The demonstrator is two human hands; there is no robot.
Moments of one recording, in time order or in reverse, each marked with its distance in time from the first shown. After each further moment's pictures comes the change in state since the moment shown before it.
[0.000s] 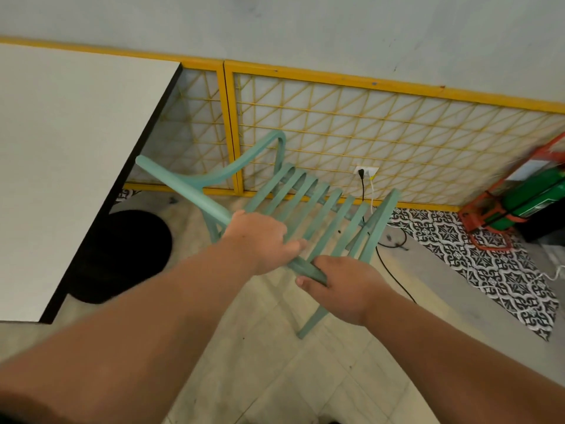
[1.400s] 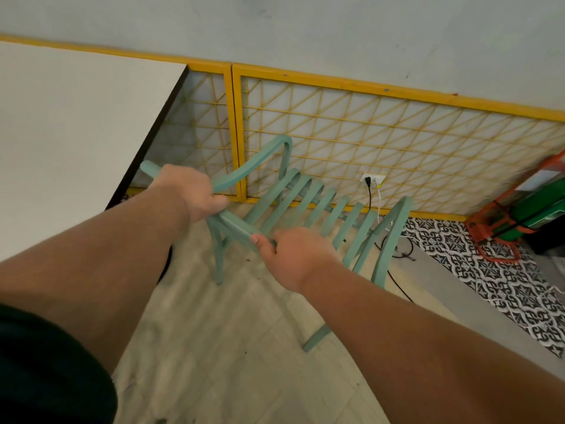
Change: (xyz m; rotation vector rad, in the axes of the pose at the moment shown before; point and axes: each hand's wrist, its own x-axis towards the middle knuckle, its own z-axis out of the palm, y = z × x) left_hand 0.029 -0.169 -0.022 0.317 -0.032 -0.212; right_hand 0.097 -0.085 -0.001 -0.018 0.086 0.024
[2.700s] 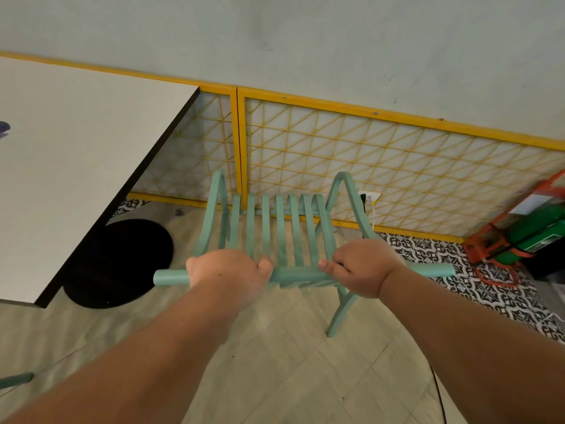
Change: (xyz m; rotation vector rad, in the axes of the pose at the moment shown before) left_hand -0.122 0.179 -0.015 -0.286 -0.184 -0.199; right_hand -0.060 0.158 -0.033 -0.347 0.049 -0.276
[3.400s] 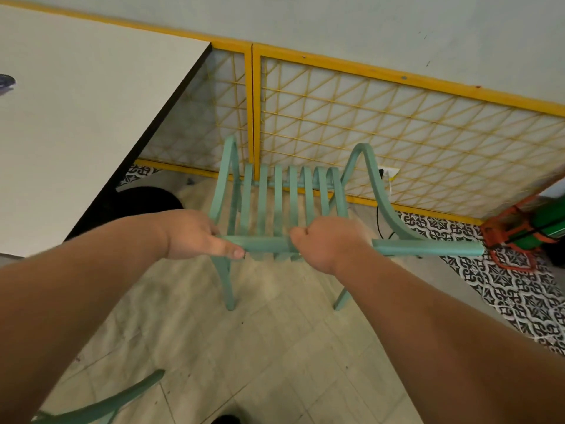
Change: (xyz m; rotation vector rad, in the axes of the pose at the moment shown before) left_hand -0.003 -0.100 -0.025 -0.311 -0.419 0.157; right_hand 0.039 -0.090 0.007 0.089 -0.063 0.305
